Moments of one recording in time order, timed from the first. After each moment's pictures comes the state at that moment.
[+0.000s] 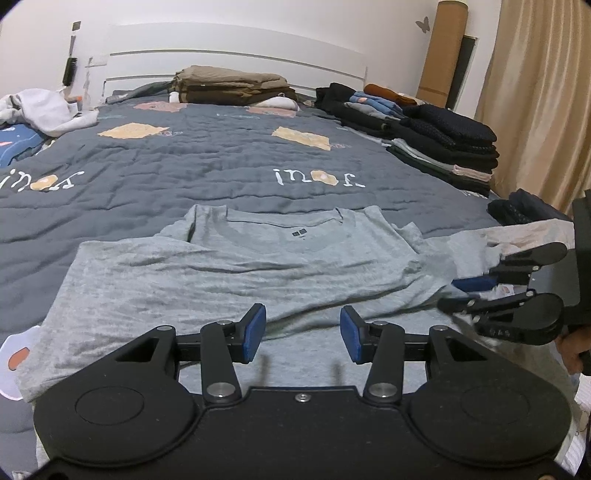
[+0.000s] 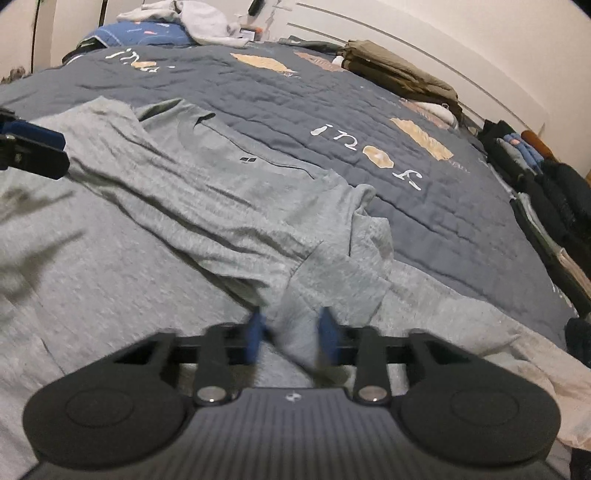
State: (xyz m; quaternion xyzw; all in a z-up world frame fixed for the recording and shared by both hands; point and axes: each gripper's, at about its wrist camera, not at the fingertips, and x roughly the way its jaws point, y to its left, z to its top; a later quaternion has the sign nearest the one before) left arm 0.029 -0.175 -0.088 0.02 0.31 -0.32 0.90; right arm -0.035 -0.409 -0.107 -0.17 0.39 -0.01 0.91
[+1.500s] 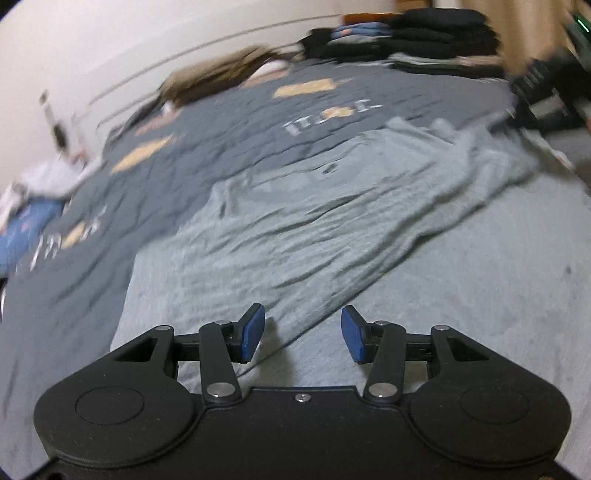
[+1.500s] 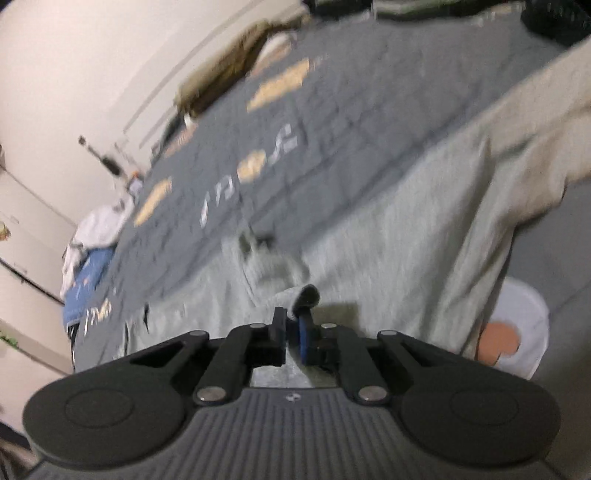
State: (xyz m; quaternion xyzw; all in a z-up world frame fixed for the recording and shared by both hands) left arm 0.018 -0.198 -0.117 0.24 0.31 -0.29 0.88; right arm -0.031 -0.559 -0.107 0.37 0.30 -0.08 0.87
